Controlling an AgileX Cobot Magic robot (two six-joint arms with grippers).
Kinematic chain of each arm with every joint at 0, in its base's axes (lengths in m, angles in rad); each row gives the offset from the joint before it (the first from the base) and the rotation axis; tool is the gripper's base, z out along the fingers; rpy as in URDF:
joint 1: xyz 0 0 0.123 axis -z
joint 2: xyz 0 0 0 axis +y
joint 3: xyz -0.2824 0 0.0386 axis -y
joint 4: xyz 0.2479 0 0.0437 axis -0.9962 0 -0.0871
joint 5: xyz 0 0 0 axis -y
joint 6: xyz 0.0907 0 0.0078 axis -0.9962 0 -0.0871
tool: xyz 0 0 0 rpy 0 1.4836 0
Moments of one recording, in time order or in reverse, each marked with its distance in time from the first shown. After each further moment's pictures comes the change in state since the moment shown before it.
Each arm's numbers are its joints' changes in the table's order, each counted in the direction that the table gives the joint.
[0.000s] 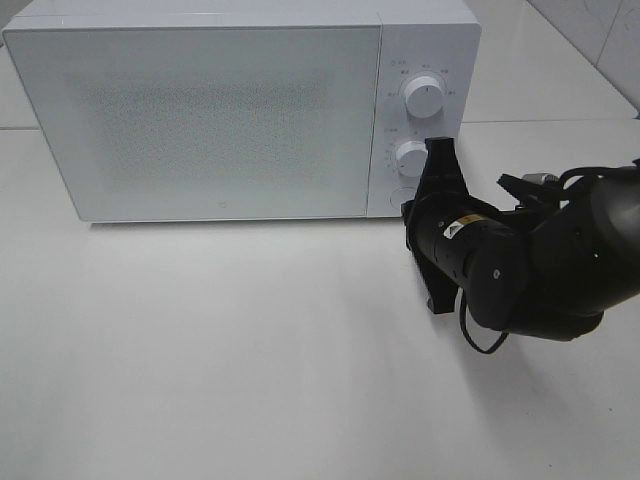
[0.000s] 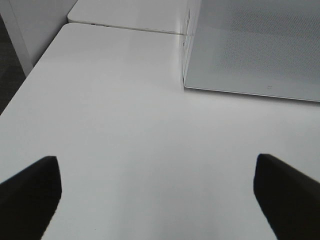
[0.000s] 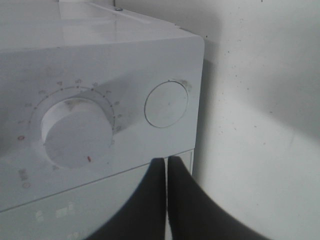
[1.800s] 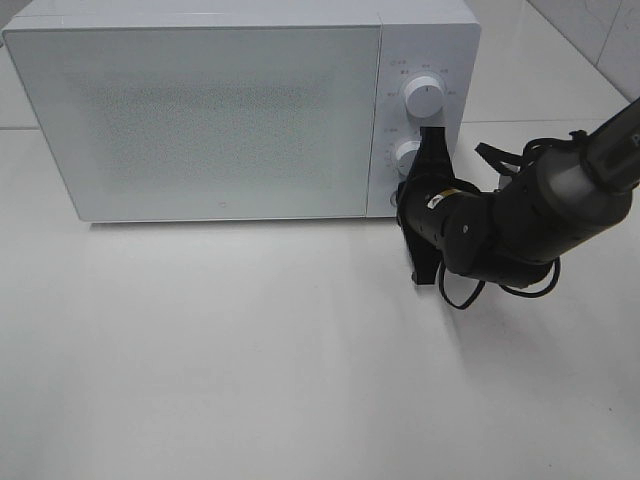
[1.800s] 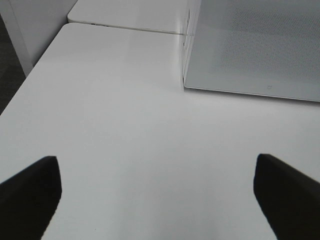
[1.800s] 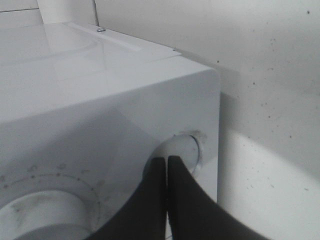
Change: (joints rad) left arm 0.000 0.000 0.000 0.000 0.000 0.000; right arm 0.119 0.151 0.205 0.081 -0.097 -0.071
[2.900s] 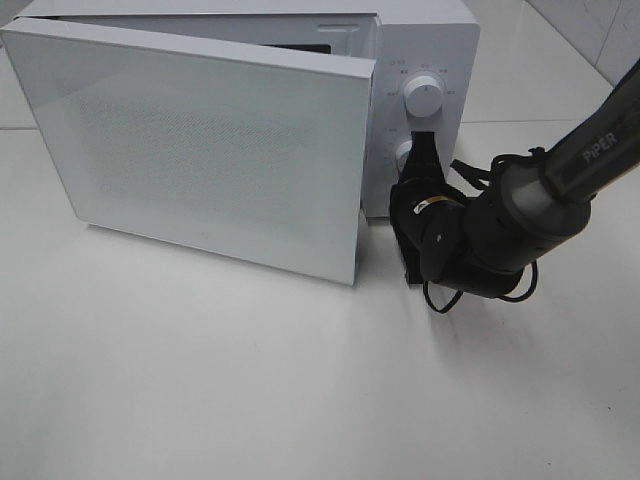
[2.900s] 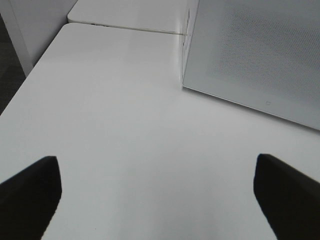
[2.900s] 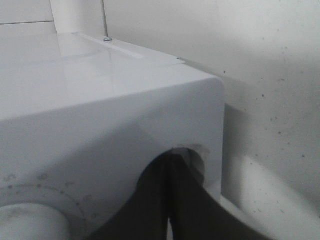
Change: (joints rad) left arm 0.000 0.000 0.000 0.000 0.000 0.000; right arm -0.020 0.075 0.068 -0.090 0.098 0.071
